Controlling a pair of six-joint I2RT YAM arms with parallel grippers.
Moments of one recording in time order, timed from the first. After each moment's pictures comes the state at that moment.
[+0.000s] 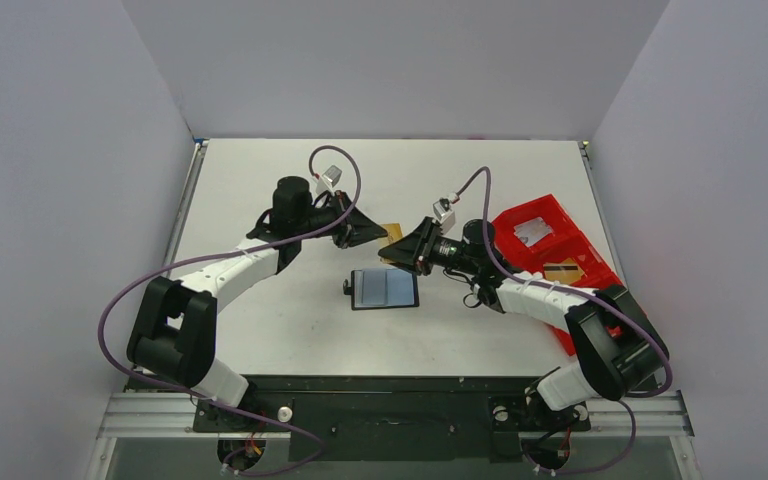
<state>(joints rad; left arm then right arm) -0.40 1.53 0.95 0.22 0.79 -1.18 0.55 1.47 0.66 0.66 -0.63 1.31</state>
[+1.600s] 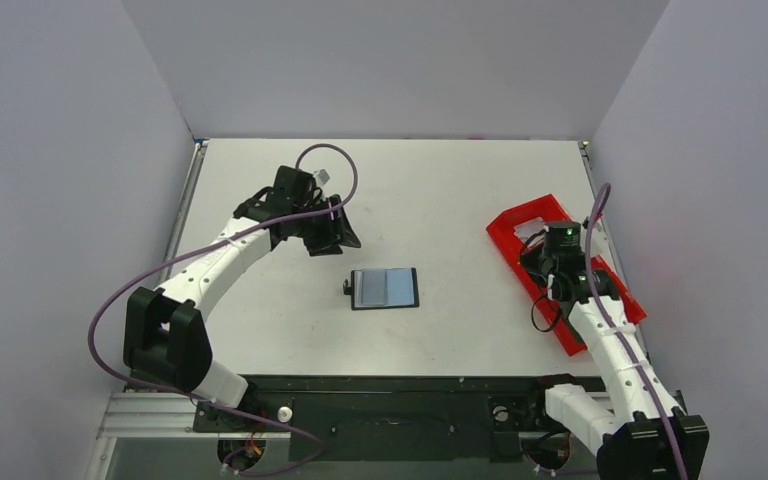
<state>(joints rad) -0.40 1.51 1.22 -0.62 0.35 -0.66 0.14 0.97 0.77 -0.56 0.18 0.98</state>
